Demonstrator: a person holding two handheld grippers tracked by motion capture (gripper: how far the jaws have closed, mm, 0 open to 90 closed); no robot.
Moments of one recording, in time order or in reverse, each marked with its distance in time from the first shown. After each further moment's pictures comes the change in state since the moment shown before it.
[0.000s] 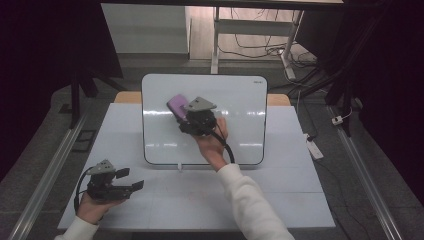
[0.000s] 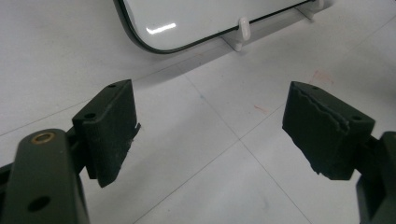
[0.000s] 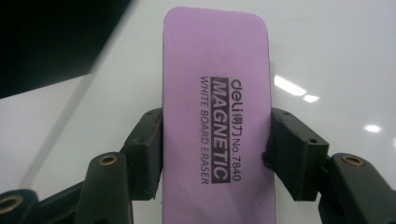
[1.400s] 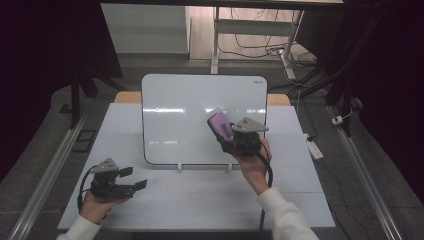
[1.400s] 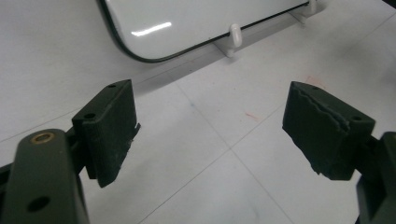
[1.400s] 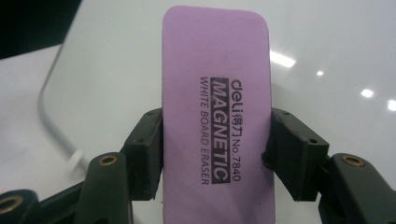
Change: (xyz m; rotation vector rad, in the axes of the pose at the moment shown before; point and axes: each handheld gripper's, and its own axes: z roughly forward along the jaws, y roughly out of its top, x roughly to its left) left arm -0.006 0.007 0.006 0.001 -0.020 0.003; right arm -0.042 -0.068 -0.104 0.042 -0.022 0.073
